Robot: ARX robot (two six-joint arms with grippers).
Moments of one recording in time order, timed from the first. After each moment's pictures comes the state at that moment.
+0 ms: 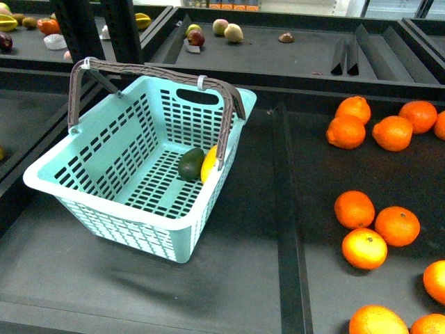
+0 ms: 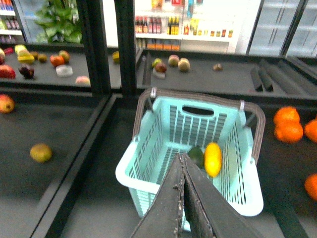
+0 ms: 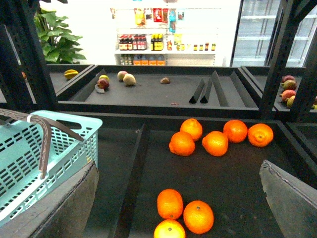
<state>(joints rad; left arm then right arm) 0.00 0.07 0.02 0.04 0.00 -0.01 0.00 0.00 0.01 0.00 0.00 0.00</state>
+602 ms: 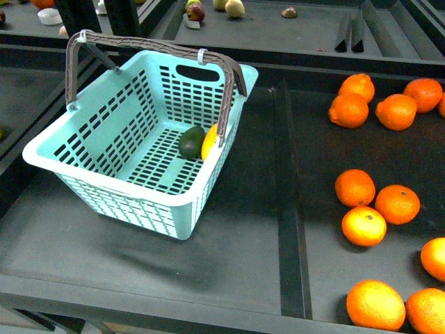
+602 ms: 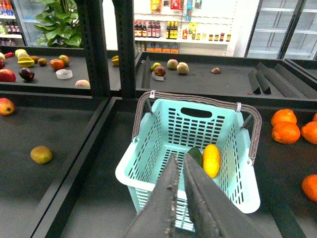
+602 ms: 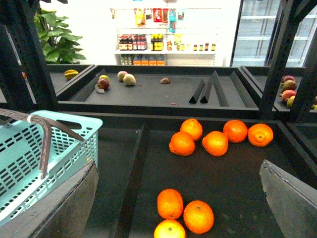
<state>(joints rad) 0.00 0.00 0.02 0.00 0.00 -0.01 0.00 0.00 0.01 0.00 0.00 0.00</state>
